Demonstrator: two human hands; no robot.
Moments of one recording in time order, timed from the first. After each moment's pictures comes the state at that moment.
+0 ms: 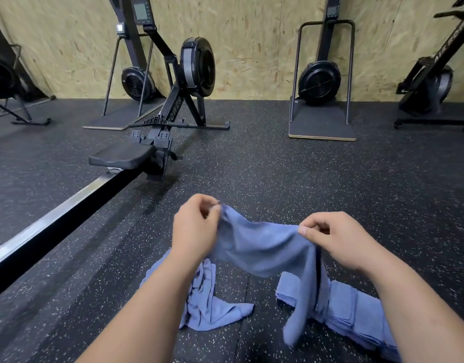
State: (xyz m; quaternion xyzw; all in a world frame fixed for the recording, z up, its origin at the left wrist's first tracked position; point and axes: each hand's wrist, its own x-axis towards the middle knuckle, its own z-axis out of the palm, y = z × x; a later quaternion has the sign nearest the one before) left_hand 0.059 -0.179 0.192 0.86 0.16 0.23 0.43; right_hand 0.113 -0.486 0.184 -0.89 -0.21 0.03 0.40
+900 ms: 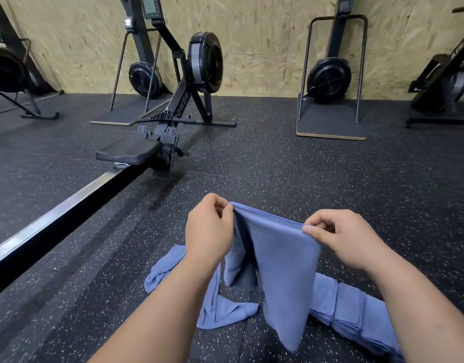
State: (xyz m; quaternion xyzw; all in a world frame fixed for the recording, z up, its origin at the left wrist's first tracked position) left_hand 0.063 -0.190 0.187 0.87 0.18 0.23 0.40; right_hand 0.120 -0.472 0.185 -0.90 -0.19 0.02 0.38
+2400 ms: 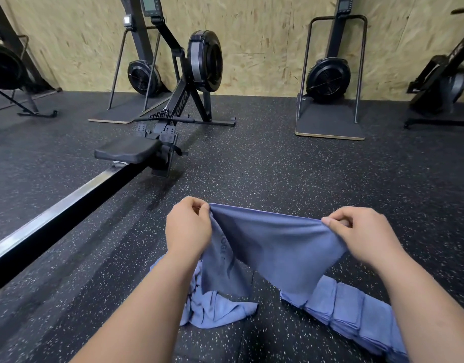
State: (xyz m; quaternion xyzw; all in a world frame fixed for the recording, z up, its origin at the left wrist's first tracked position) left_hand 0.066 -0.152 0.180 0.85 0.27 0.23 0.39; right_hand 0.127 -0.489 0.183 -0.94 -0.06 -0.07 0.32
